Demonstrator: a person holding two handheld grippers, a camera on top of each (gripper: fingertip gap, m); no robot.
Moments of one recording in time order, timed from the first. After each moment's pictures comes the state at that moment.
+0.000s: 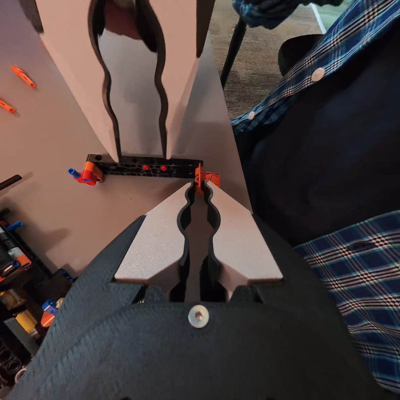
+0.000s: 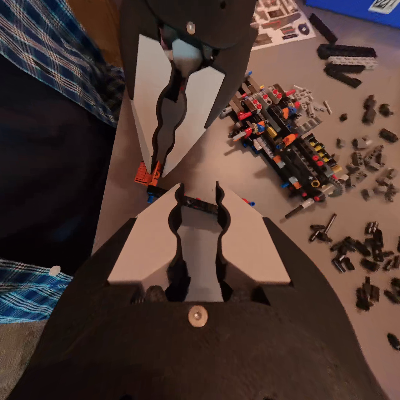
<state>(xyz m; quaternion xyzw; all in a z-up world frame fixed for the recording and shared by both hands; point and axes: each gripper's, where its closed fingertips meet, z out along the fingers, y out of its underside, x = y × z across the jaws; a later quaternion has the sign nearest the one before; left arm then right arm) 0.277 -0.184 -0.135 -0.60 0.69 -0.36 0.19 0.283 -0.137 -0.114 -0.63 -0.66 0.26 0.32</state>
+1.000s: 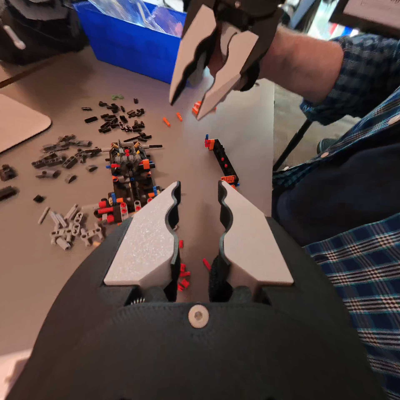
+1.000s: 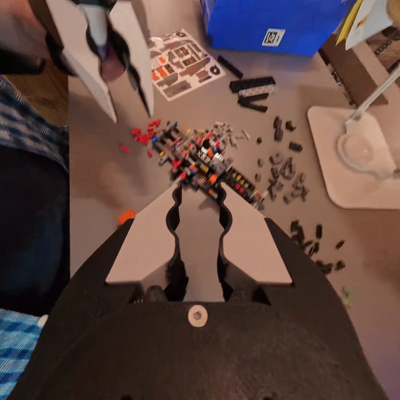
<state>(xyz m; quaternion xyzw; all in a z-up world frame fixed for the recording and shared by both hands) 0.177 -0.122 -0.060 -0.68 0.49 -0.38 0.39 0.257 -0.074 -0.051 -0.69 -0.57 0.22 0.38</state>
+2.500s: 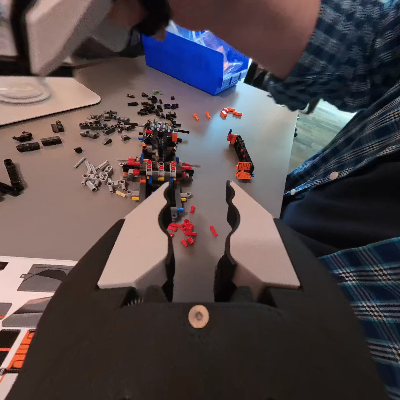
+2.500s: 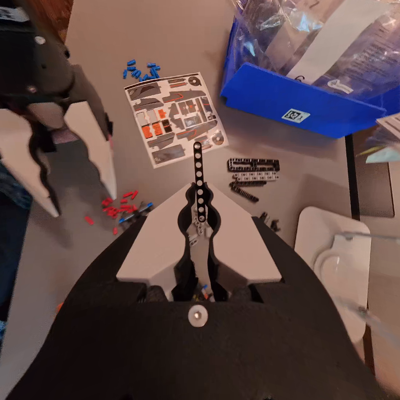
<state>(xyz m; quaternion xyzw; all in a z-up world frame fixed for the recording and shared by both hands) 0.122 -0.122 -0.075 -0.71 0.40 -0.38 0.44 0.092 -0.007 -0.019 -0.63 -0.69 0.20 0.31</state>
